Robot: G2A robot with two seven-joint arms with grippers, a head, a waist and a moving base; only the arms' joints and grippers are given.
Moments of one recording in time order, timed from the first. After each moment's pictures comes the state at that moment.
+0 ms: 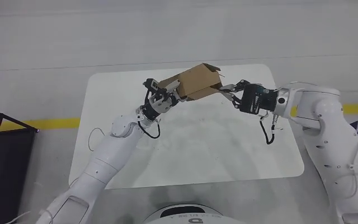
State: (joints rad) left arm 1.11 -1.26 -0.99 -1.29 -0.92 -0.40 -0.85; right arm -1.22 -0.90 1.43 -1.90 -1.21 -1.01 0.17
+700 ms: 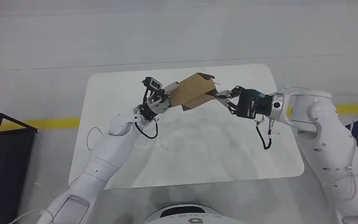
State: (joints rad) left arm 1.10 -1.27 -1.02 -1.27 -0.93 -0.42 -0.96; right arm -1.24 -0.89 1.39 -1.91 -1.15 -1.00 0.21
